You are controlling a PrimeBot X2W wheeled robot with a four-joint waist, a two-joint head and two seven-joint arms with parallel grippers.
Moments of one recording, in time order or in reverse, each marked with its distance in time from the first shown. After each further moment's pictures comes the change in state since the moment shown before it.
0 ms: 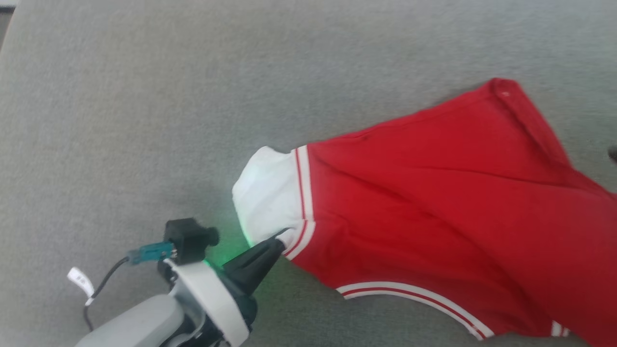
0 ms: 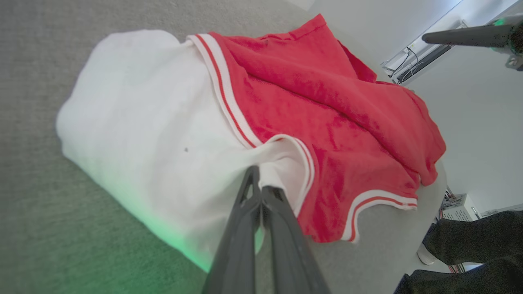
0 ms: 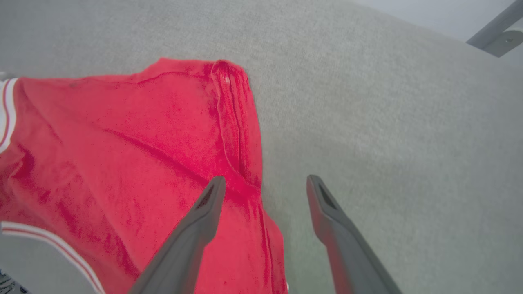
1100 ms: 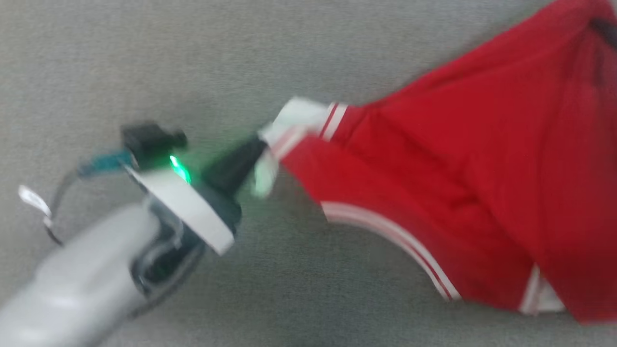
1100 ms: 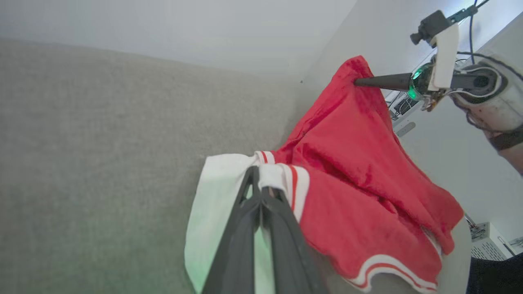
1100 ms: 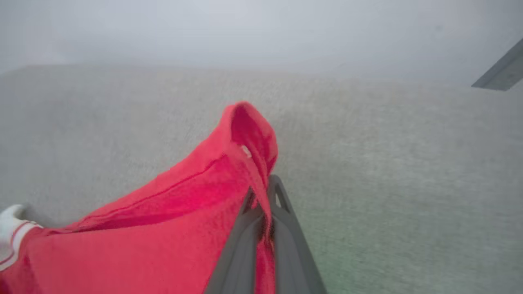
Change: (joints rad) left arm -0.232 0.000 0.063 0.016 -0.046 0.000 0.000; right arm -0.603 0.143 0.316 0.702 -0.078 0.000 -0.355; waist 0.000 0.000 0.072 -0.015
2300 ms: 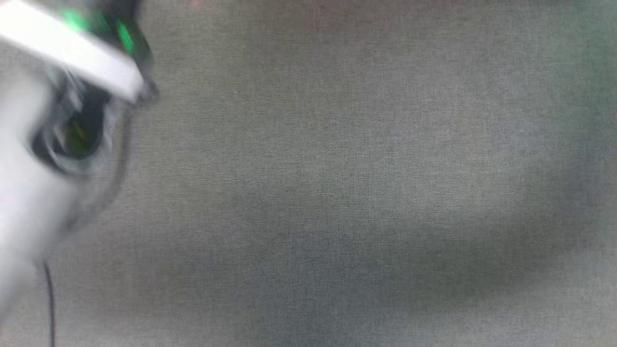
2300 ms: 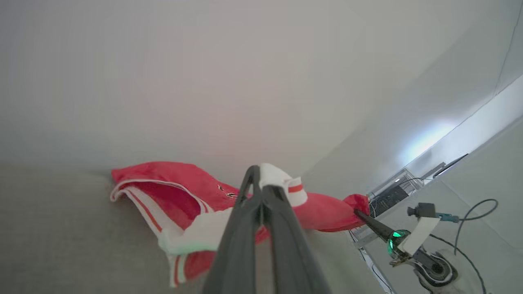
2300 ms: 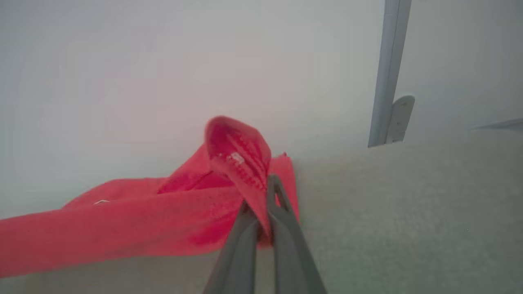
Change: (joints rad) left arm -0.347 0.032 0.195 0.110 -0.389 0.000 0.006; right arm -0.253 0.174 -0.195 0.337 -0.131 0.001 -0.476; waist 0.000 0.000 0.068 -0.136
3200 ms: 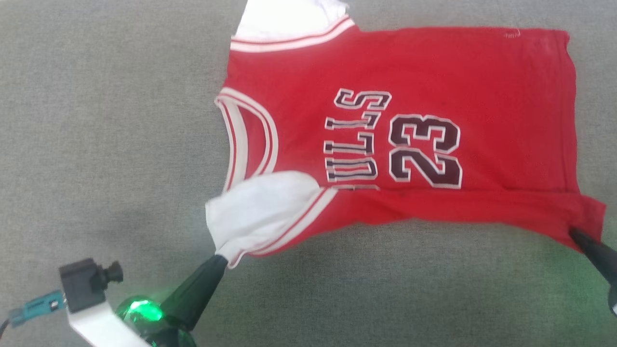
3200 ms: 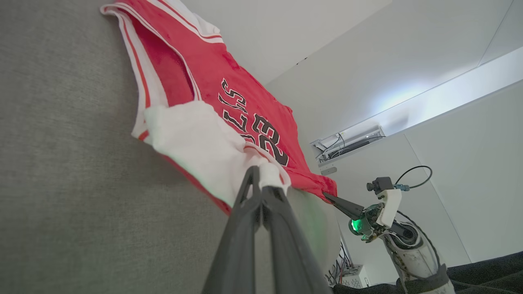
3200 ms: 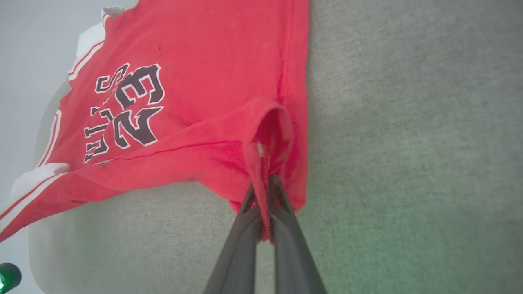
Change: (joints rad) left arm 0.973 0.105 0.127 -0.550 0.151 0.001 -0.003; right arm 1.127 0.070 -0.240 -0.853 0.316 -0.001 0.487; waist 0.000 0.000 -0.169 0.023
